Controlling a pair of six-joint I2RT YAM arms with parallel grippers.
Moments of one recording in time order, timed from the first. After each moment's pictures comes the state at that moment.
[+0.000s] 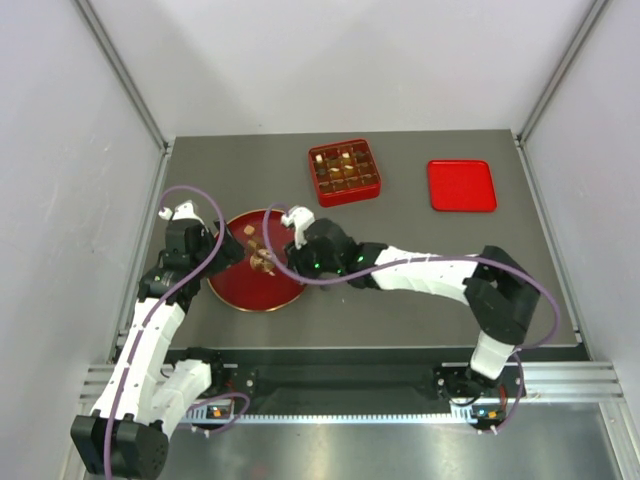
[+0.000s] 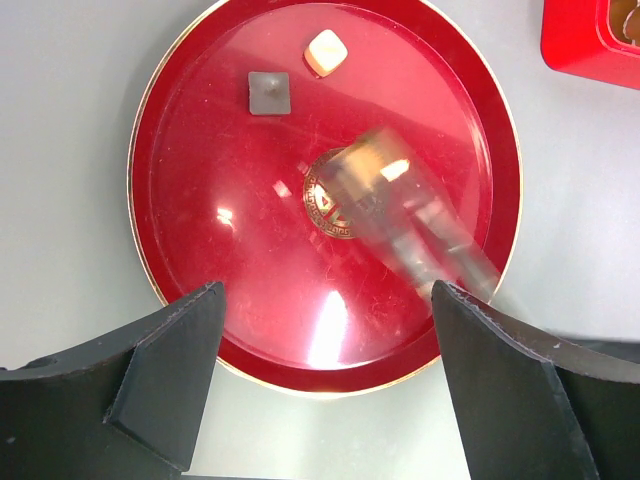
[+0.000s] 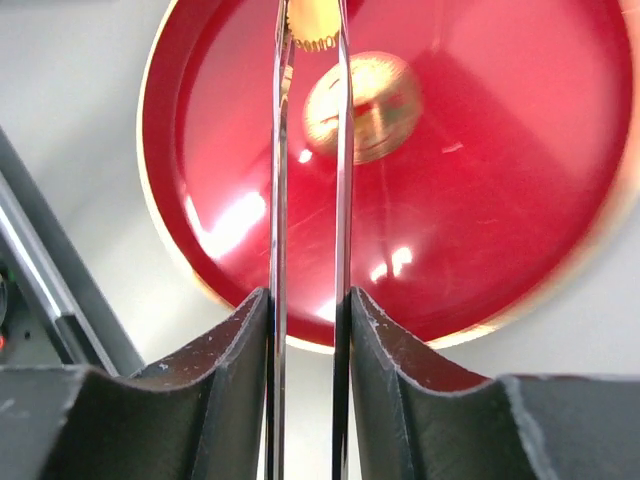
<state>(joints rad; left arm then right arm) -0.11 0.83 0.77 -0.62 -0.04 -0.53 1.06 1.77 1.17 0.01 -0.01 0.26</state>
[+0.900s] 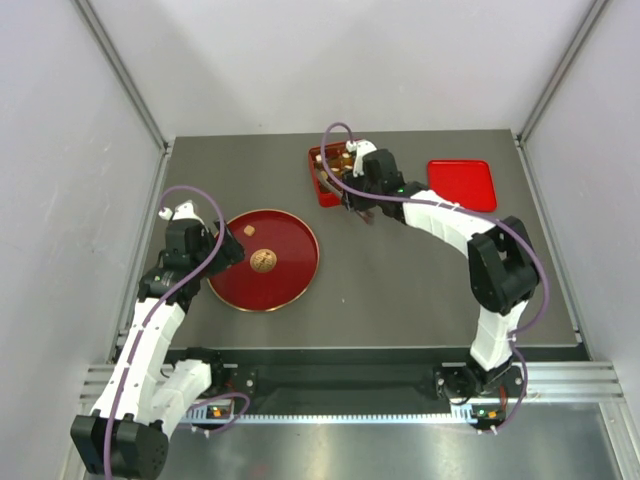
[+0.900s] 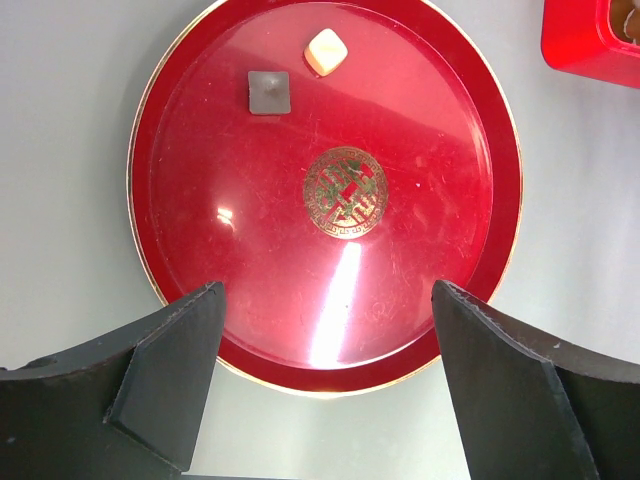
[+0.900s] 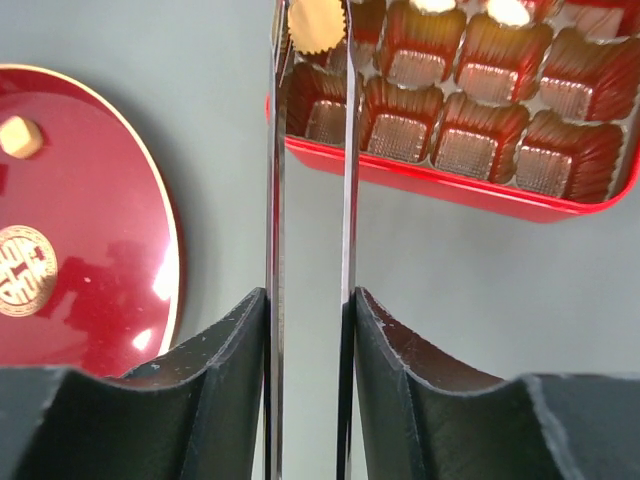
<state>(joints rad) -0.11 0.83 0.77 -0.62 -0.04 -0.53 0.56 1.84 1.39 -0.14 -0.06 0.17</state>
